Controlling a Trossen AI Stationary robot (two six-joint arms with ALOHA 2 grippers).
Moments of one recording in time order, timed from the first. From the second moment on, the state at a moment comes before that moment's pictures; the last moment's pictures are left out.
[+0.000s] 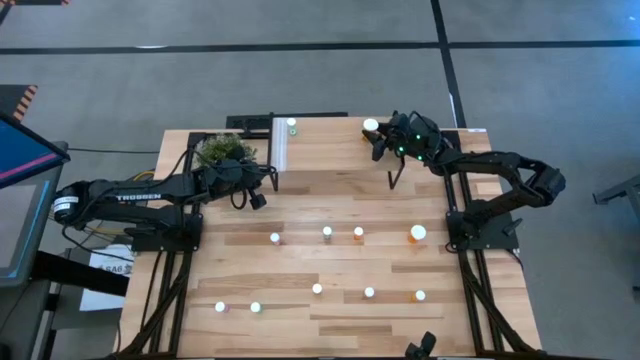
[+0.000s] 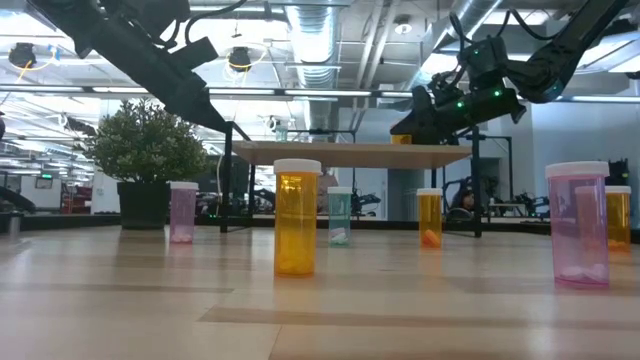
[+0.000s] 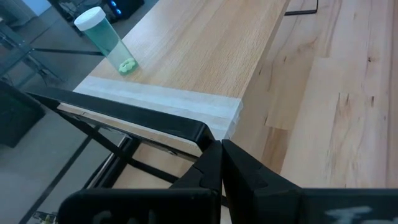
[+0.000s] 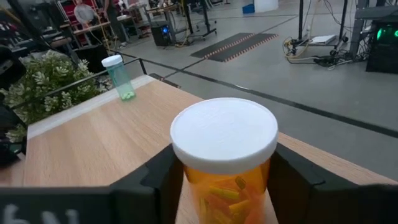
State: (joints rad) left arm 0.29 0.97 0.53 -0.09 -0.34 0.17; right arm -0.75 1.39 0.57 0.62 -0.13 0.18
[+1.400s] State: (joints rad) left arm 0.29 0.97 0.53 -0.08 -0.34 0.17; right arm -0.68 1.39 0.56 0.65 -0.18 0.09
